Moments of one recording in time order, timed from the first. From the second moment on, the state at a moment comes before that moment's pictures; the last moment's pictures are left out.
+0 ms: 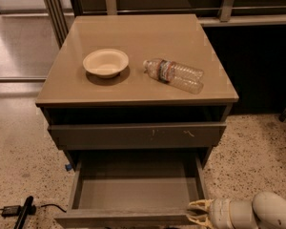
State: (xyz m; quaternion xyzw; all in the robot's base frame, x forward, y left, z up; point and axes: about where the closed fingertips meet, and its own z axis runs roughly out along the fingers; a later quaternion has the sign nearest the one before) arm 0.369 -0.175 0.450 -0.61 0.68 0.21 0.36
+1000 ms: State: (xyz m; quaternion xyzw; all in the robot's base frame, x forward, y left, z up) arm 0.369 -0.175 0.450 -0.61 0.68 0.21 0.36
